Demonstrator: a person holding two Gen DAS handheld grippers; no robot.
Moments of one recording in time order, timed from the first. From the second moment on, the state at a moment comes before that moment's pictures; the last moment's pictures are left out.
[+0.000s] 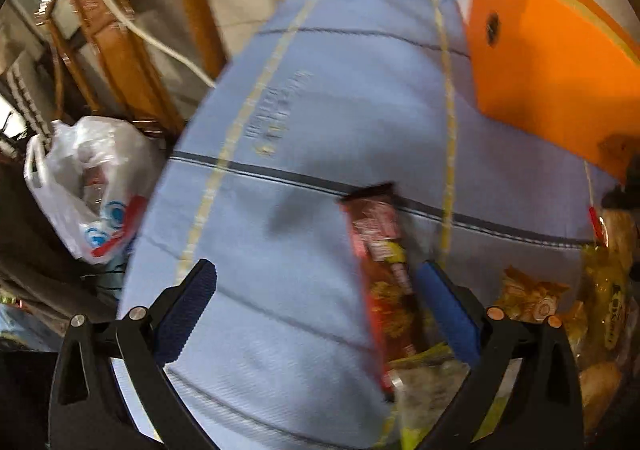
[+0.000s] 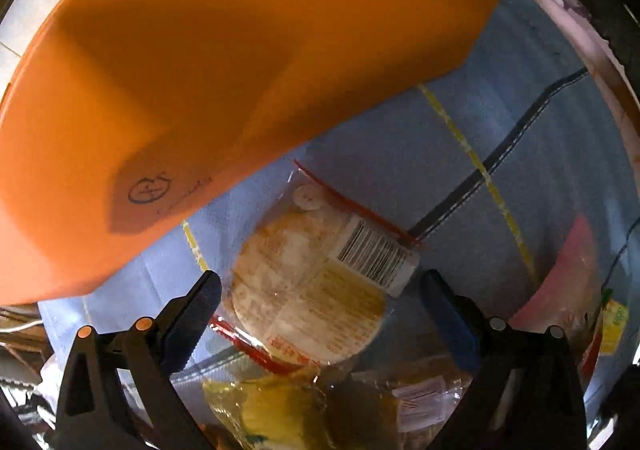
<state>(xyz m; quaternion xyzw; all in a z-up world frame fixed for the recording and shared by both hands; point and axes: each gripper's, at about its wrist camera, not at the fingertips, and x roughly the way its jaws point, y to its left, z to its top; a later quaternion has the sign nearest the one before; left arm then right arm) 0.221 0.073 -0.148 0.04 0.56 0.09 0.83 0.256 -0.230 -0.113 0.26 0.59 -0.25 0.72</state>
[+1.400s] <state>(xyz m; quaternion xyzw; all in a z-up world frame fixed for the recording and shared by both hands) 0.188 0.099 -0.132 -0.03 0.56 0.00 0.83 0.285 -0.212 -0.176 -0.11 0.59 0.02 0.80</state>
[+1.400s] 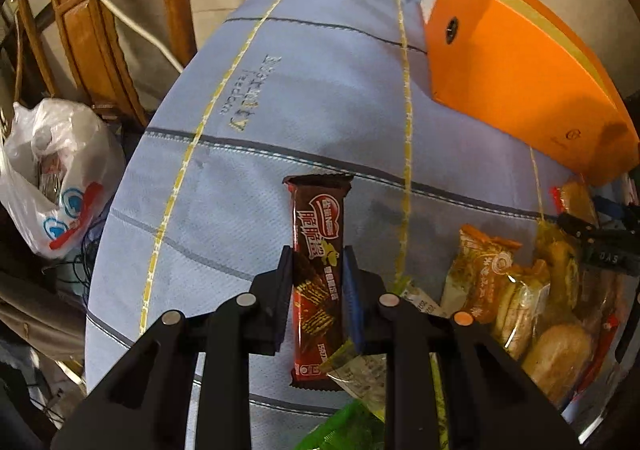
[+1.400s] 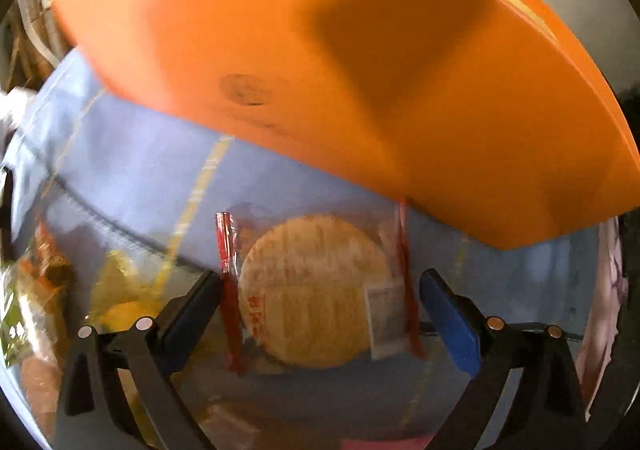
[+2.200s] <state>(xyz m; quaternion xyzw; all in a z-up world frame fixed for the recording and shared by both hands) 0.175 0.075 -0.040 -0.03 0.48 -0.02 0.88 0.223 -0.273 -0.056 0.11 0.48 0.00 0.87</state>
